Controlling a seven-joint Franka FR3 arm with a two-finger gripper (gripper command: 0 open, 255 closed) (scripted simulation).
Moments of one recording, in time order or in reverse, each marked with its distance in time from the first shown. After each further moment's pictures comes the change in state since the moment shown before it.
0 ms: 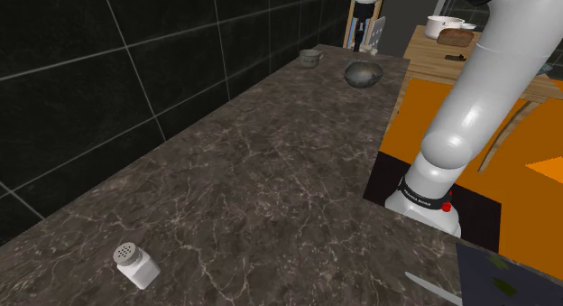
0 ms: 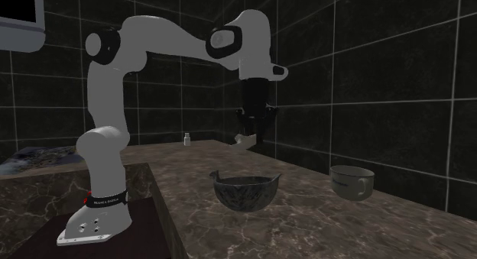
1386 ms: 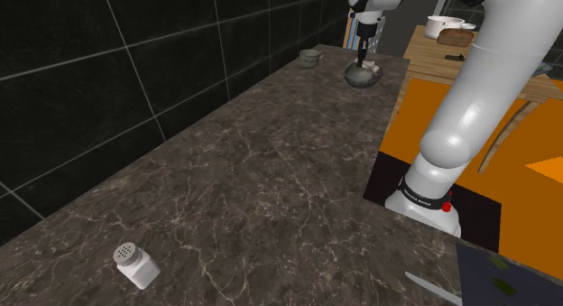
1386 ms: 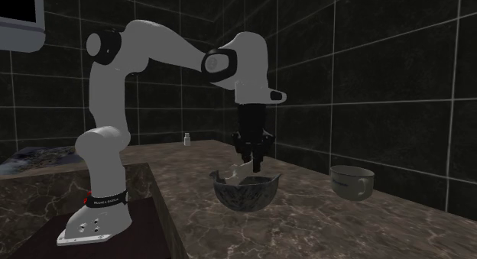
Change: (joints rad) arm -0.032 0.030 -0.029 -0.144 0.018 0.171 -0.064
